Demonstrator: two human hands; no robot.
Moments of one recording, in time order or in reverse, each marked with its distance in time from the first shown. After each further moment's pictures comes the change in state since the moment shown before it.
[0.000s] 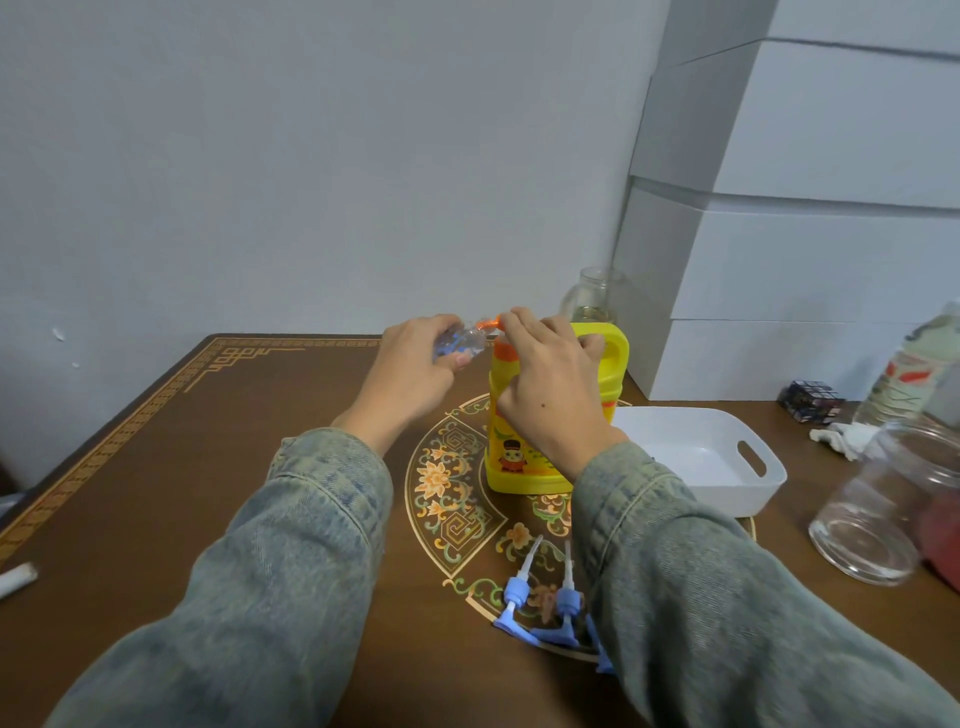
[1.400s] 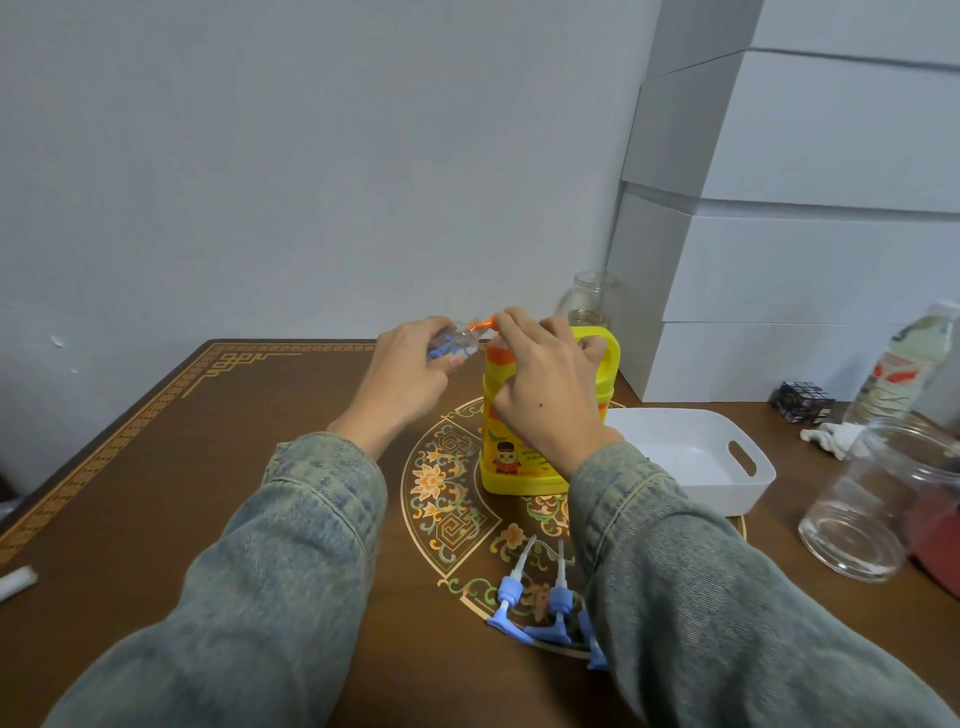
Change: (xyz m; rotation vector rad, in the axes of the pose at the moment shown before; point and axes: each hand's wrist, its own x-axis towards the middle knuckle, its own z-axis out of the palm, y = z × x) left_hand -0.003 0.003 0.000 -0.029 0.048 -0.019; right_hand -0.001 0.002 -0.008 0.035 0.035 0.034
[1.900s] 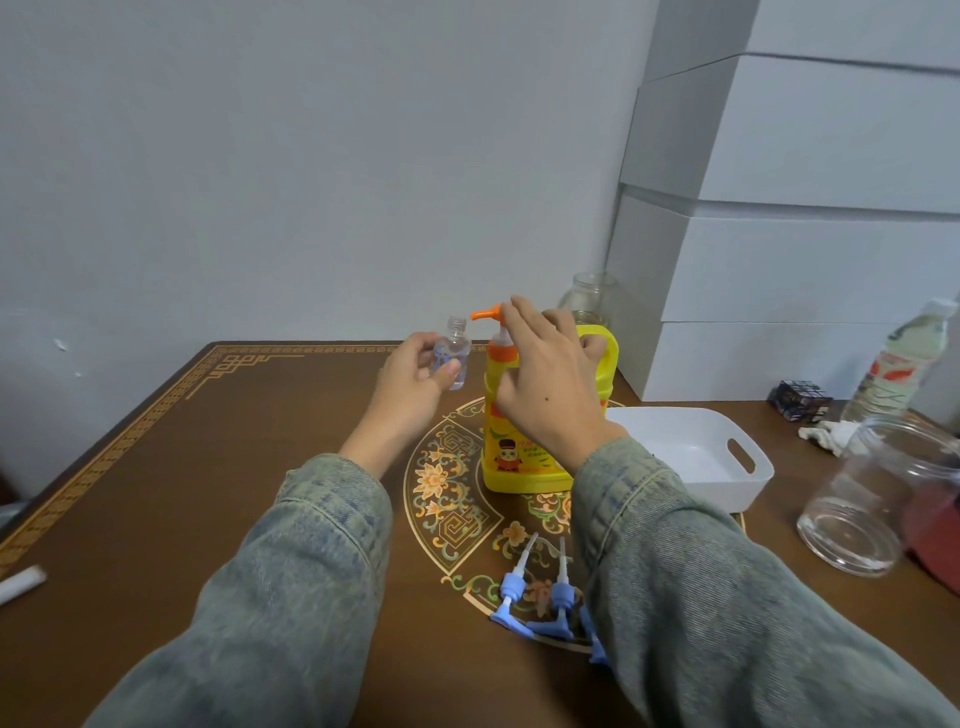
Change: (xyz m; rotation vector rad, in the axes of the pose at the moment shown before) left_hand -0.011 -0.018 0.019 -0.516 -0.032 -0.173; right_hand 0.000 0.000 0.001 0.076 0.005 0.019
